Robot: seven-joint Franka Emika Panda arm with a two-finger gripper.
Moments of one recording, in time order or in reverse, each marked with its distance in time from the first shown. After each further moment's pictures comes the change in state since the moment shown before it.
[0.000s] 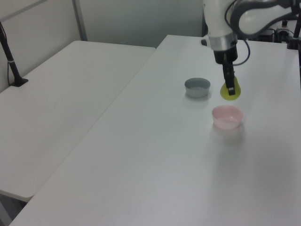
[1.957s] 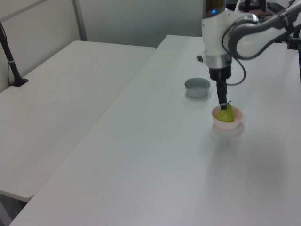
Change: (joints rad) arm 0.019 0.050 -0.003 -0.053 0.000 0.171 0.026
